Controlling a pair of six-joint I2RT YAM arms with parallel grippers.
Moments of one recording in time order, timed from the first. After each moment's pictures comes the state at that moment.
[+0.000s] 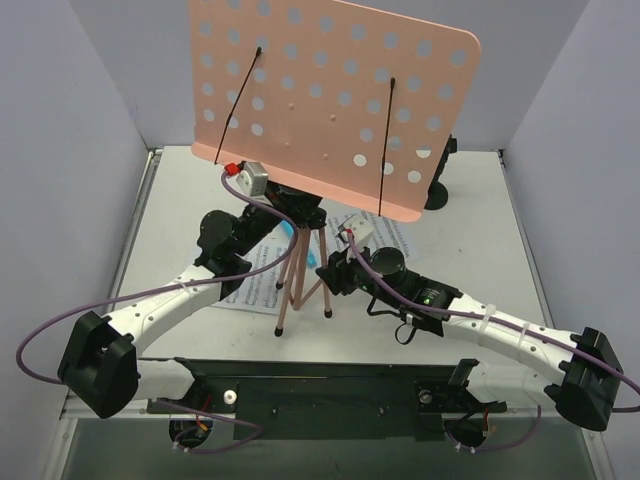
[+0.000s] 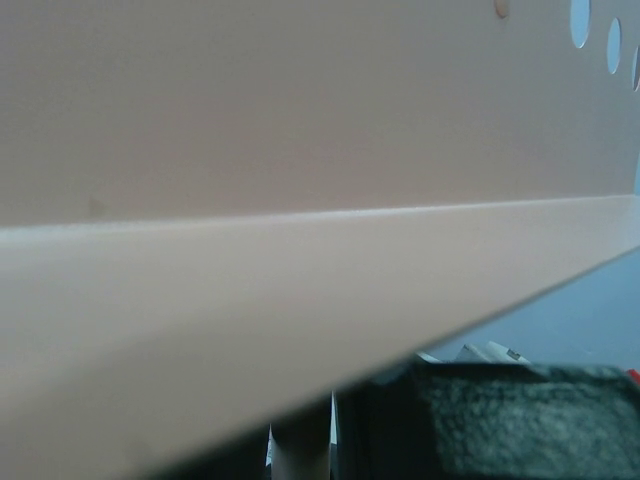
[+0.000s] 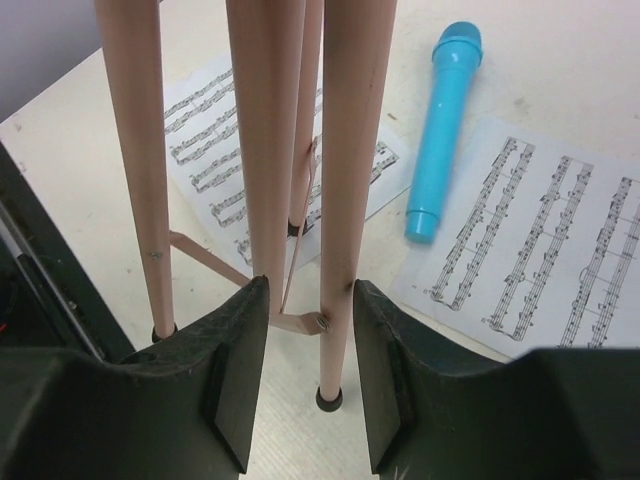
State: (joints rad) left arm -0.63 1.28 0.87 0.92 0.28 -0.38; right arm 0.96 1.11 0.73 0.08 0.09 0.21
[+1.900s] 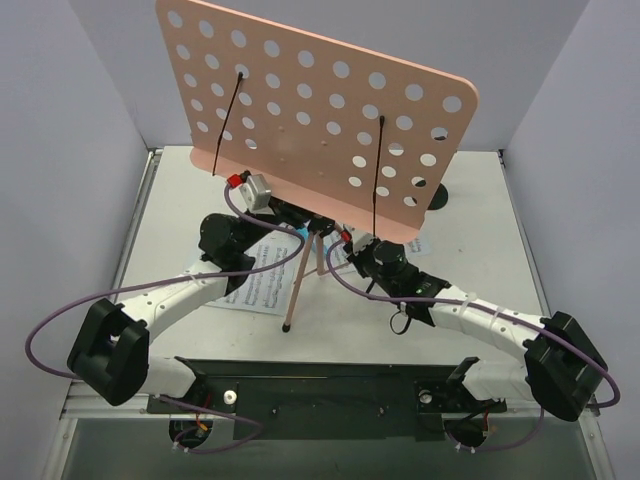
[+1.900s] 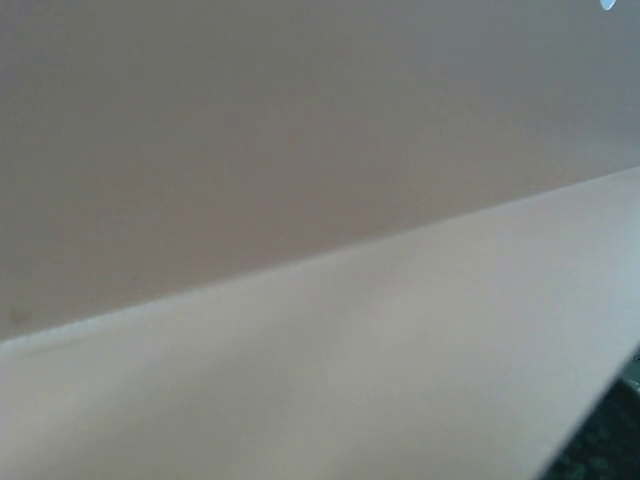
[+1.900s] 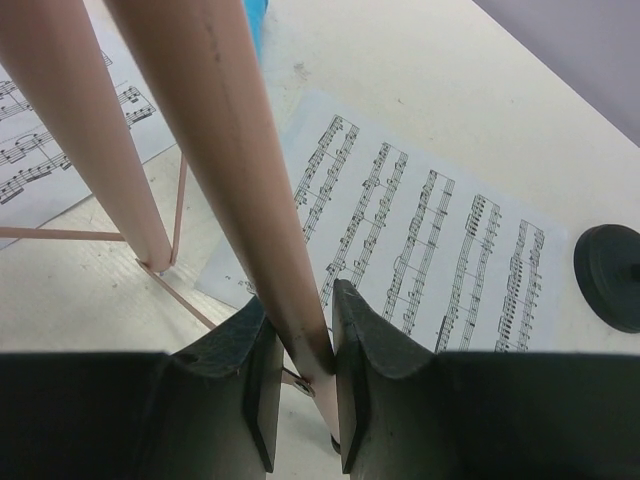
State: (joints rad) left arm -0.61 1.35 0.84 1.16 0.43 -0.25; right arm 0.77 1.23 0.60 0.29 0.25 -0.23
